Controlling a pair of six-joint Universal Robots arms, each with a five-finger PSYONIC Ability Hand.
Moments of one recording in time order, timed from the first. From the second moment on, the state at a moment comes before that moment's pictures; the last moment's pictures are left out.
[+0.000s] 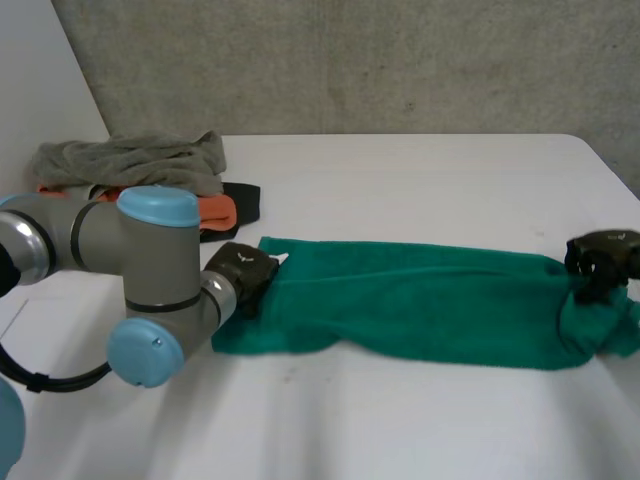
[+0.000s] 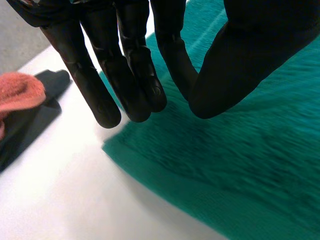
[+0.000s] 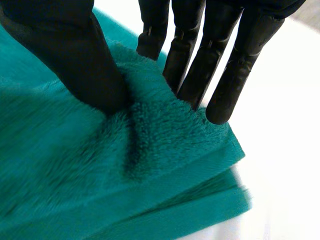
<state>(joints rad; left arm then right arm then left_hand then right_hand) 4.20 -2.32 -1.22 3.03 -1.56 3.53 1.42 -0.89 1.19 0.38 1.23 2.60 1.16 1.18 1.18 1.19 0.98 0.97 1.17 1.16 1.17 0.95</state>
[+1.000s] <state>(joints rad) 4.11 -2.31 -1.13 3.30 -1.49 3.03 1.73 -1.53 1.34 -0.27 1.21 2.70 0.43 0.42 0.42 0.41 0.23 0.99 1.18 1.18 1.19 0.99</state>
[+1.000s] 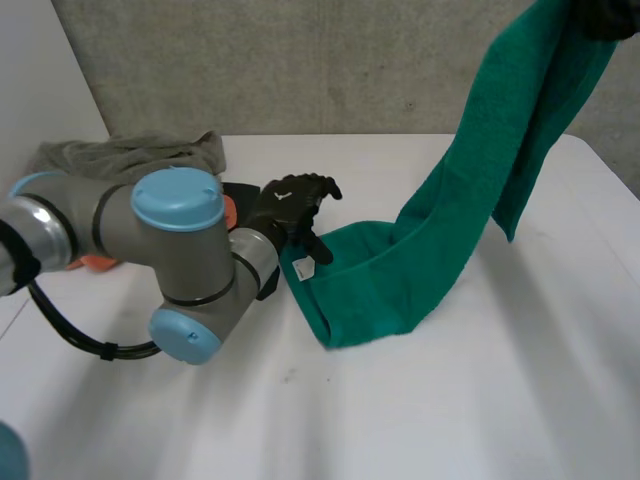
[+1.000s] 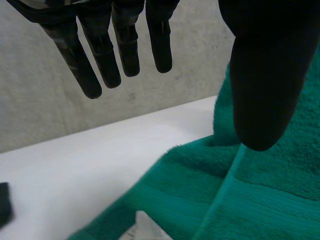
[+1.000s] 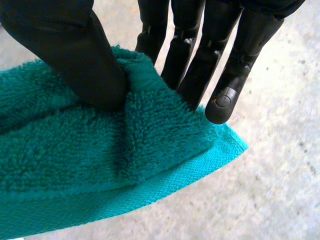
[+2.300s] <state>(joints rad) 4.21 -2.24 -0.59 3.63 -1.75 3.49 1.70 -1.05 0.96 -0.76 1.32 2.62 1.15 1.20 1.19 1.20 0.97 0.99 1.18 1.19 1.19 0.99</state>
